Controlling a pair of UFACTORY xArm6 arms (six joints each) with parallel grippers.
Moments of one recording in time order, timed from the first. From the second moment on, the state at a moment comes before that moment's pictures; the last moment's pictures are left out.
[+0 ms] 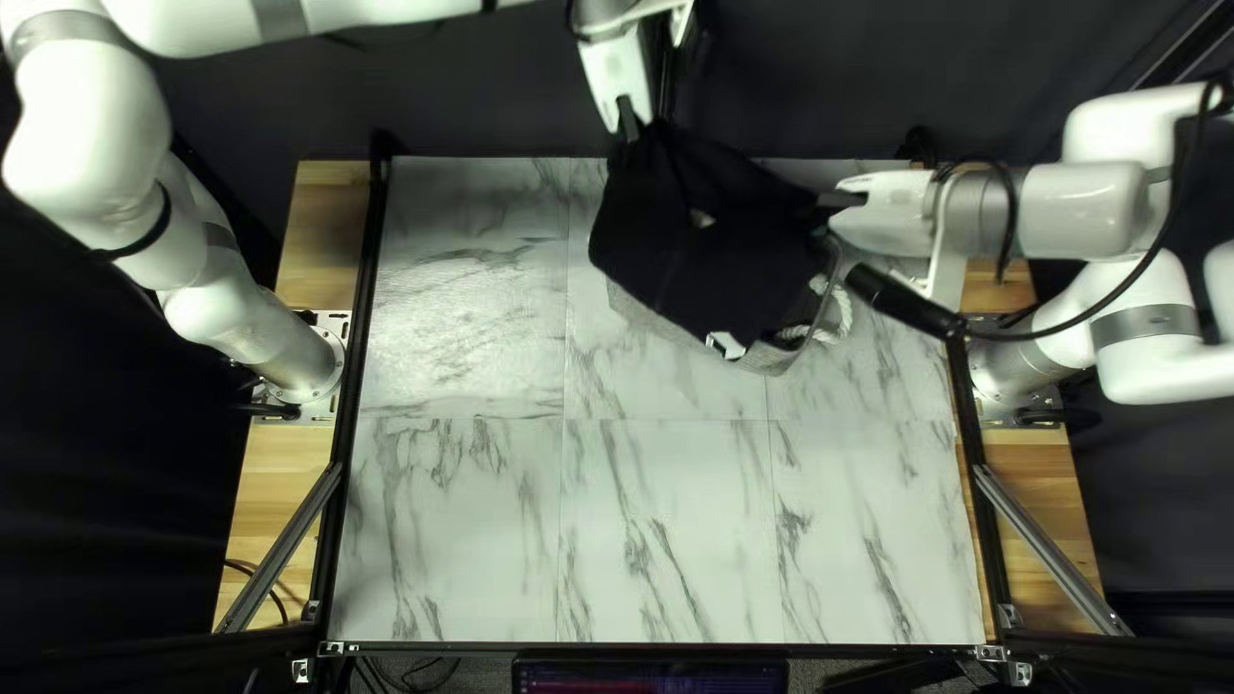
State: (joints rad) left arm 0.55 0.23 -1.67 -0.47 1.43 0.52; right arm -0.15 -1.05 -0.29 -0.53 0.59 -1.28
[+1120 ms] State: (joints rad) left arm 0.61 0.32 -1.58 -0.53 1.35 0.69; right arm -0.38 -0.92 -0.23 -0.40 0.42 -1.41
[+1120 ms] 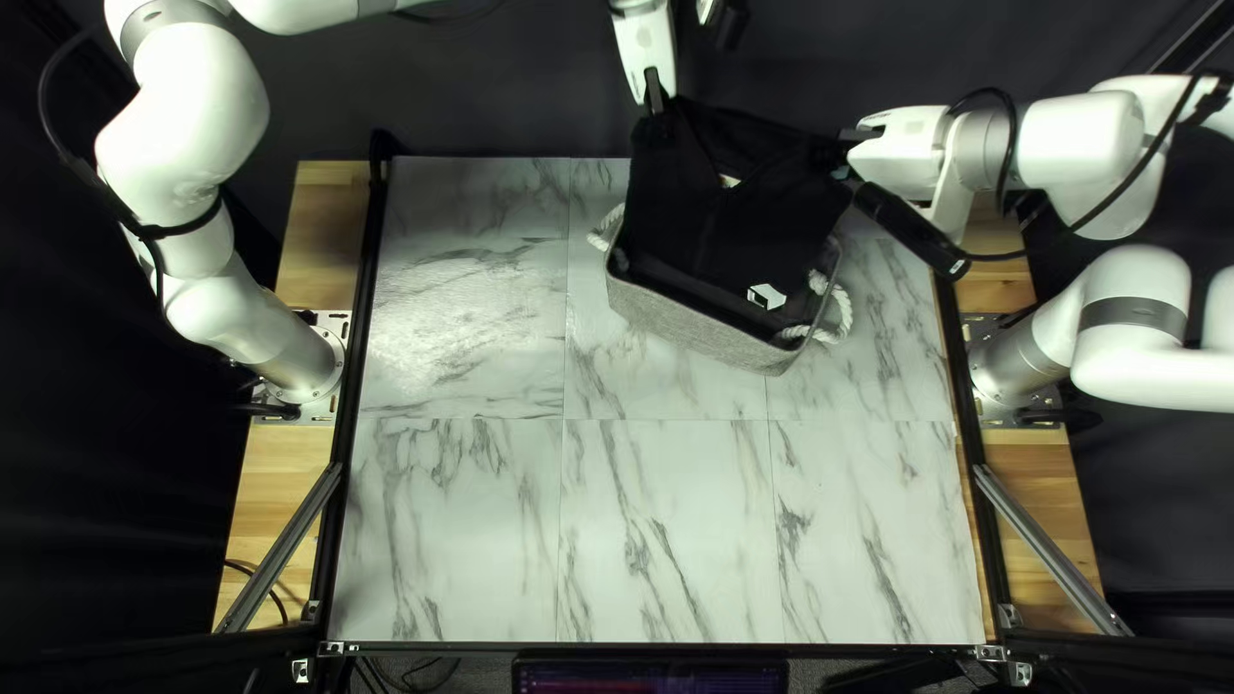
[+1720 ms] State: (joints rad) left arm 0.60 0.24 -1.43 -0.56 1.28 0.74; right arm -0.32 -0.86 -0.26 -0.35 0.48 -1.27
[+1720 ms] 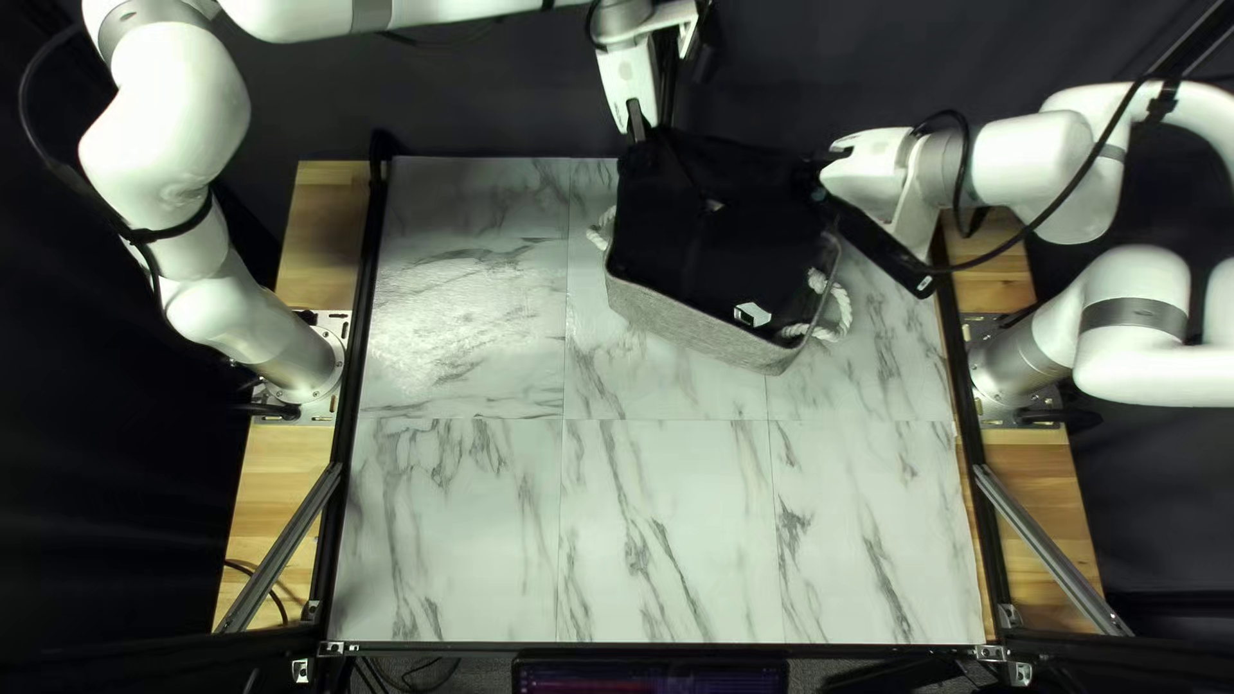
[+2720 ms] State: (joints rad) left arm 0.58 0.32 -1.43 -0.54 1.26 0.74; right arm -0.22 -0.83 -0.28 -0.32 0.53 -1.05
